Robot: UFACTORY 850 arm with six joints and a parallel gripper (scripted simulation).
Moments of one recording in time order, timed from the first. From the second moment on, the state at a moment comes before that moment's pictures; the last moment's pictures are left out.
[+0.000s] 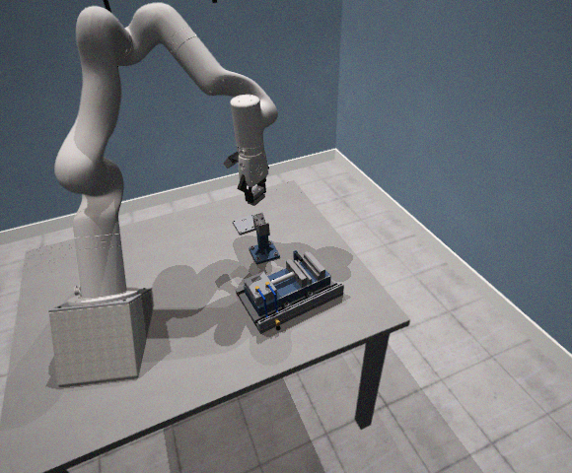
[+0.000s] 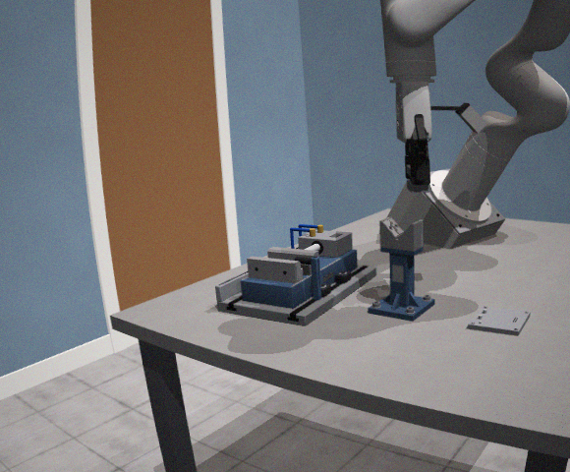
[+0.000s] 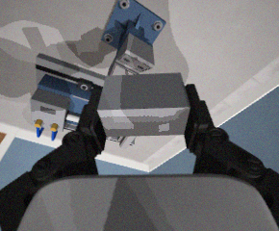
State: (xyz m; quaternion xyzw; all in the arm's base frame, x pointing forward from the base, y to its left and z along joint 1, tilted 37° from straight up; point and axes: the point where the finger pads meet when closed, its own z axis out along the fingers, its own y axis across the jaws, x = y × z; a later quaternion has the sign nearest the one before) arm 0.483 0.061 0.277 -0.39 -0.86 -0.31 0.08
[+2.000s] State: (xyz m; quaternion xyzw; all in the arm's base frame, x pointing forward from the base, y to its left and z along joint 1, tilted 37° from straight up) arm 0.486 0.036 0.259 -0.62 -0.71 -0.27 0.17
